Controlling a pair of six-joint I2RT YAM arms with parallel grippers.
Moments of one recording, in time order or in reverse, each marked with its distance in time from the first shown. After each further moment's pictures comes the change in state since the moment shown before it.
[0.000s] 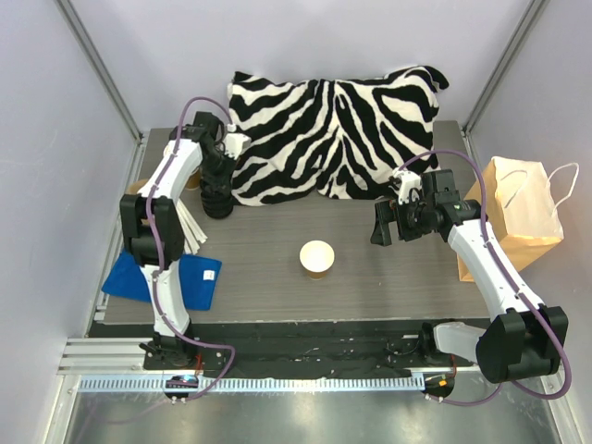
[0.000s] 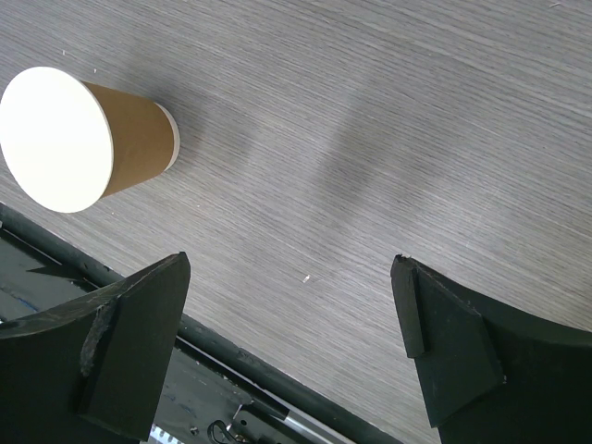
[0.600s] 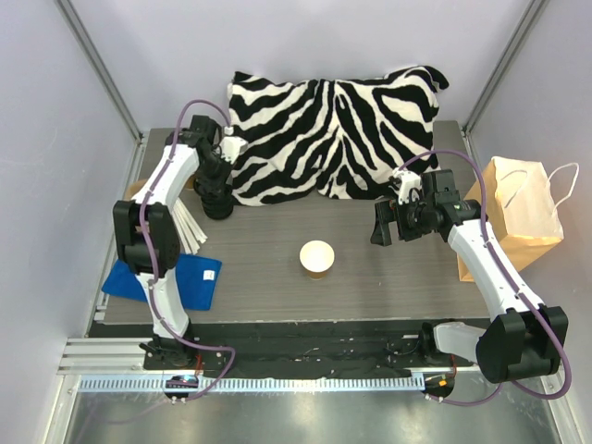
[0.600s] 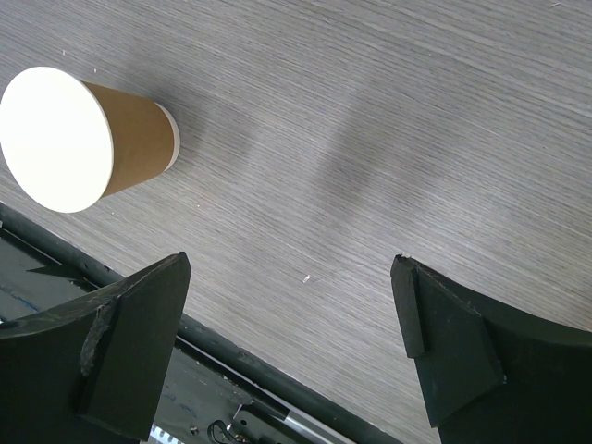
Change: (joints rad) left arm 0.000 -0.089 -0.094 0.040 -0.065 0.026; right arm 0.000 0.000 0.000 0.000 0.000 0.000
